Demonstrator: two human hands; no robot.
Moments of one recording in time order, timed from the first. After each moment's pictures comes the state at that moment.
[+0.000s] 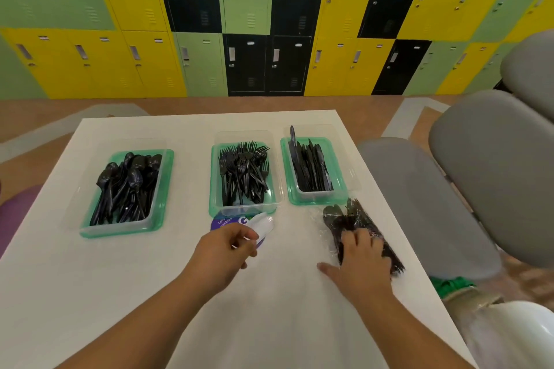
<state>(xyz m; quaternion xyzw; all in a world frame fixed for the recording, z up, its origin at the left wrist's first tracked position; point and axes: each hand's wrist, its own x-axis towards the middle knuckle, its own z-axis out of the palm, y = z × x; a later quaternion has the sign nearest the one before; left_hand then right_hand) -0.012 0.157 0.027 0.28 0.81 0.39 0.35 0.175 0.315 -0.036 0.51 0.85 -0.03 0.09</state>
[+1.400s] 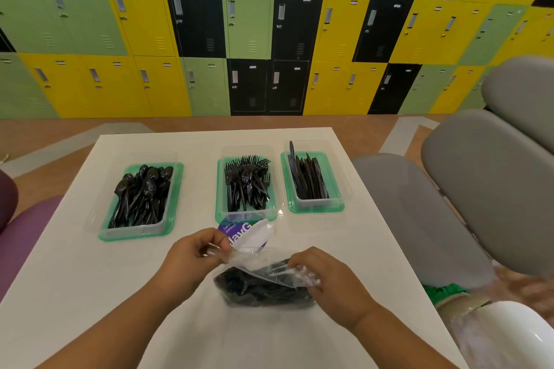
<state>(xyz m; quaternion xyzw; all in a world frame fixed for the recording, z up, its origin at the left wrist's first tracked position) -0.032 0.102 0.039 0.30 0.76 0.47 0.32 0.177 0.264 0.006 0.21 0.93 -0.29 -0.10</state>
